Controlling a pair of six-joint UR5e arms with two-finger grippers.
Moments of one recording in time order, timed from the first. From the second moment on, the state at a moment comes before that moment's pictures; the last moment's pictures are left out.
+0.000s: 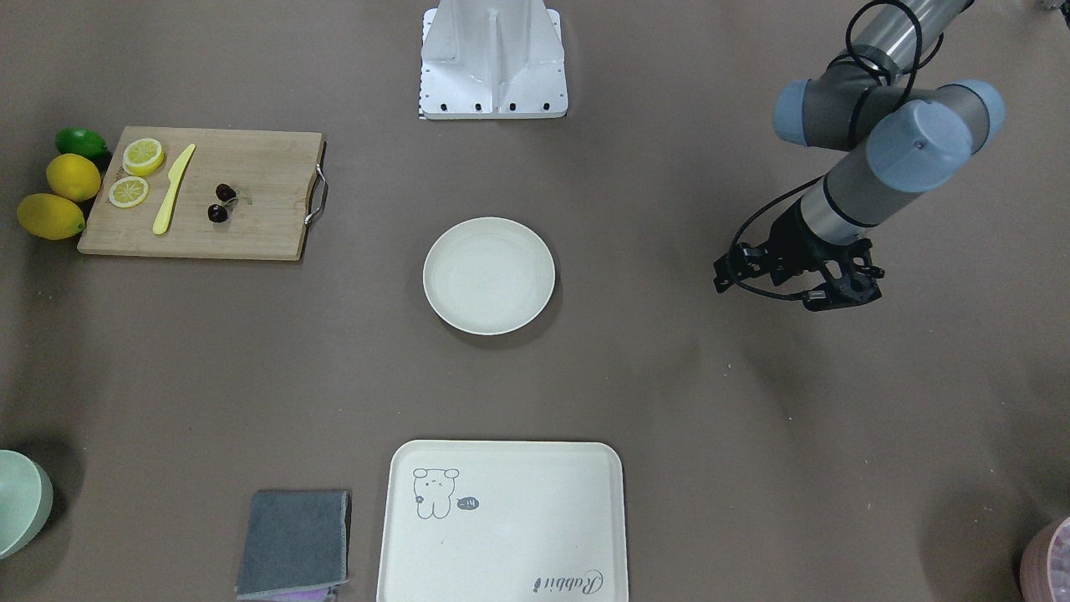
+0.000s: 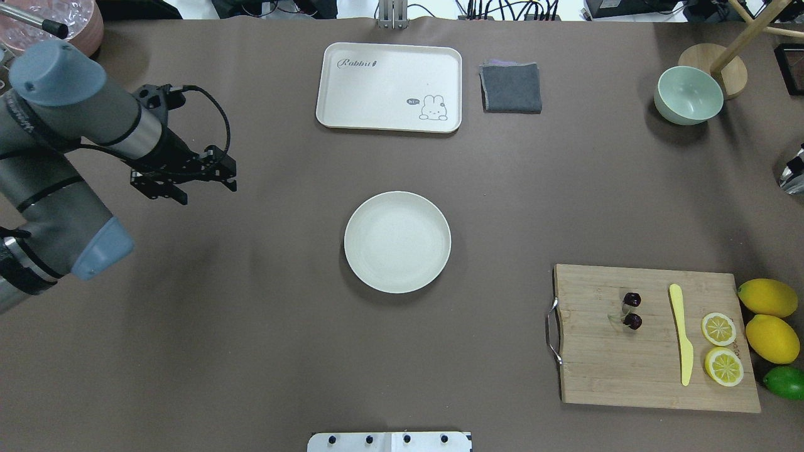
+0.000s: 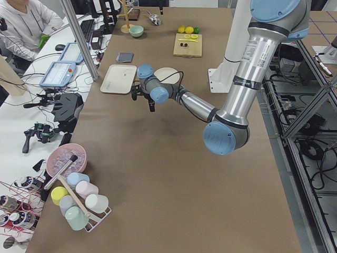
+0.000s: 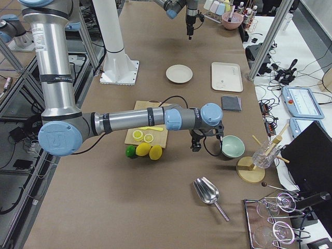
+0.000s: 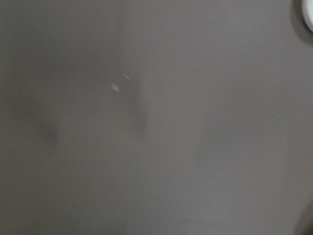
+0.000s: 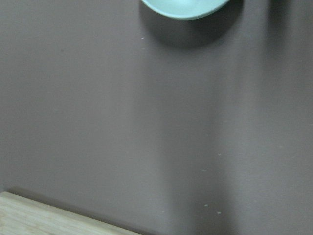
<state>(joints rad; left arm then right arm) -0.91 -1.88 -1.67 -1.88 -2.28 -1.08 1.38 -1.47 1.64 -1.65 2.61 0.11</state>
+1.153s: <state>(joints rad) -0.93 -1.85 -1.66 -1.89 -2.29 -1.04 0.76 -1.47 1.70 -1.14 2.40 1.12</state>
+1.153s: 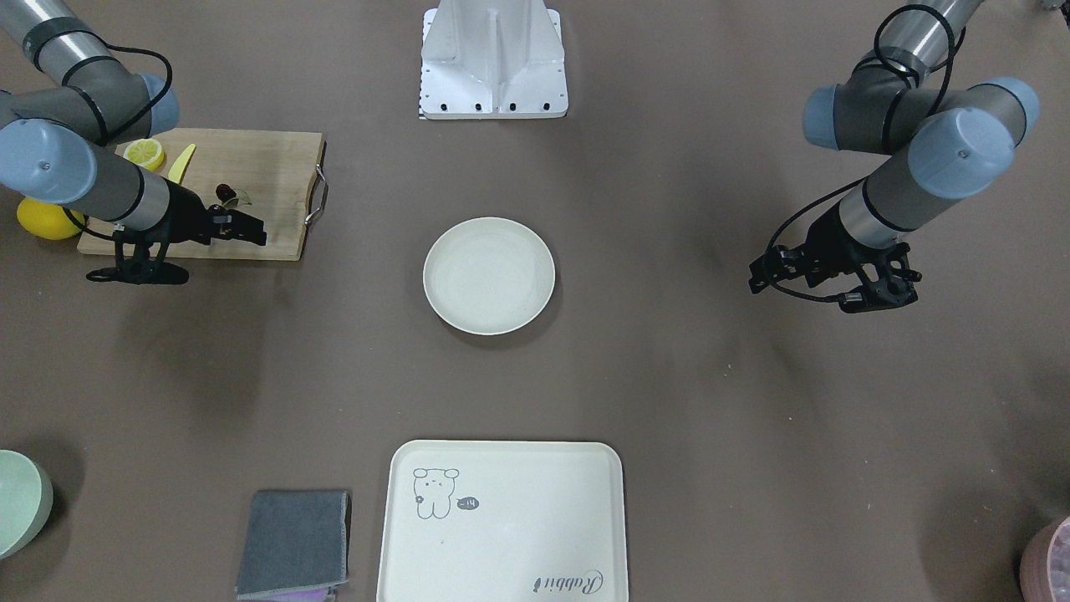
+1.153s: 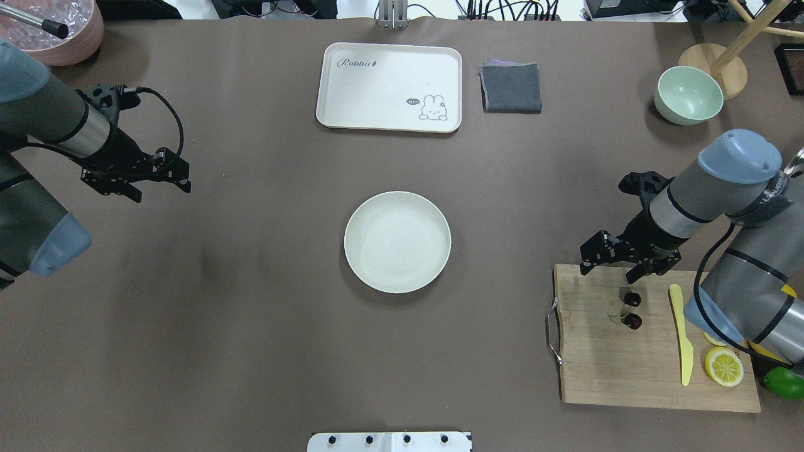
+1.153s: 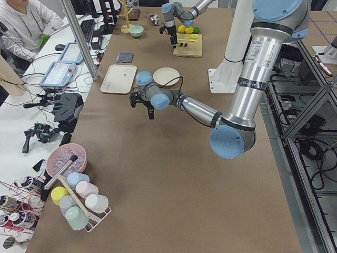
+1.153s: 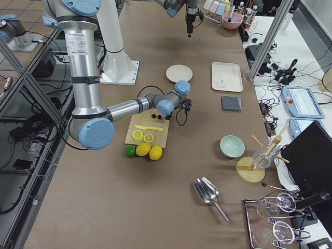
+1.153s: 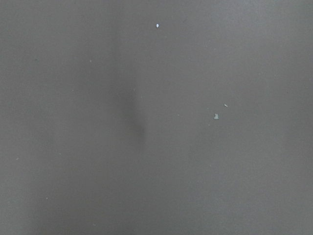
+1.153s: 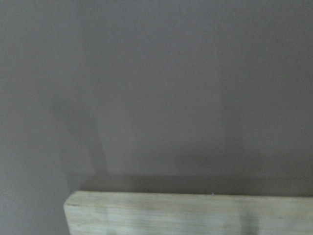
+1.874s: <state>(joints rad) -0.92 -1.85 -1.66 -1.89 -2.28 -1.04 0.74 -1.47 1.85 -1.41 2.38 1.11</state>
